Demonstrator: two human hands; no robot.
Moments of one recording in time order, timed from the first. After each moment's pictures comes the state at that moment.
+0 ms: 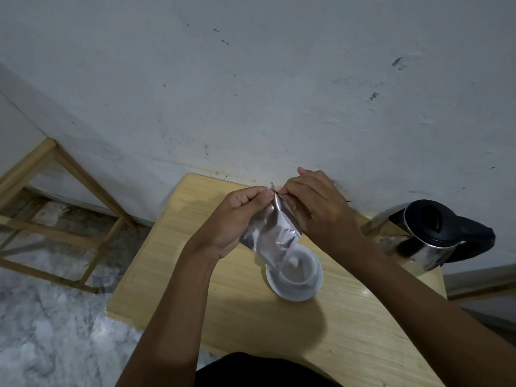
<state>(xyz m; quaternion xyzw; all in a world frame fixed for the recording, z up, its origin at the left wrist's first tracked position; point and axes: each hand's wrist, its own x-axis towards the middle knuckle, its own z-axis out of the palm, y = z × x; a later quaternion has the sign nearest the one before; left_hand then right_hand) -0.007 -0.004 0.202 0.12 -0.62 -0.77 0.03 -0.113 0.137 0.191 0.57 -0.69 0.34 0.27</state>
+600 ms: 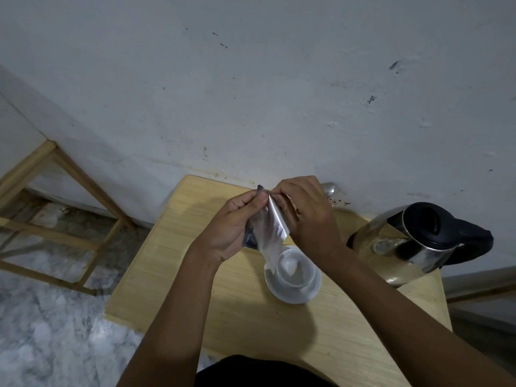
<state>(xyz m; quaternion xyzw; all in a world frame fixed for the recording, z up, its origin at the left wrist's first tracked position) -0.013 -0.005 0.185 0.14 -0.51 -0.85 0.03 -0.101 0.123 0.177 0.50 -0.72 0.41 0.26</state>
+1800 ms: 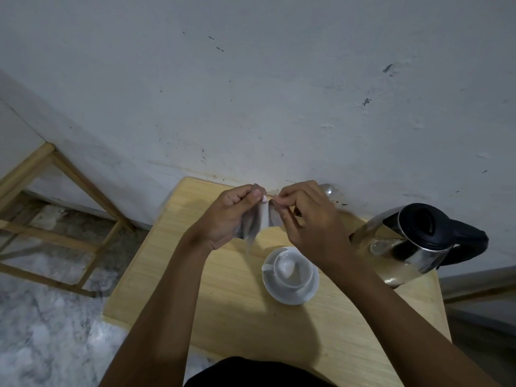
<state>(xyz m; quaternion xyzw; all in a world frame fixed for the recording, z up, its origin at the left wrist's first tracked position) -0.020 -0.025 0.182 0.09 -0.62 -0.78 0.01 -0.100 0.140 0.187 0.52 -0.72 0.41 0.22</state>
